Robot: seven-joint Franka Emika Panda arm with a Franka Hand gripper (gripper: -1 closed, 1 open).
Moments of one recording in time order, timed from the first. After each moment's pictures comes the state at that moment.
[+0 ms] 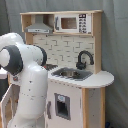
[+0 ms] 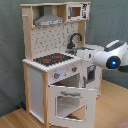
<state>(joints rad) -0.38 0.22 1.85 -2.06 -1.42 1.18 0.06</state>
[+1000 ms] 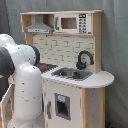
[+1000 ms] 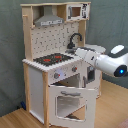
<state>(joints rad) -0.38 0.11 1.84 -2.09 -1.64 1.39 0.20</state>
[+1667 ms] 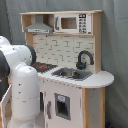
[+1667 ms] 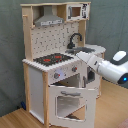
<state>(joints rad) -0.38 0.05 1.83 -2.14 -1.70 1.47 0.38</state>
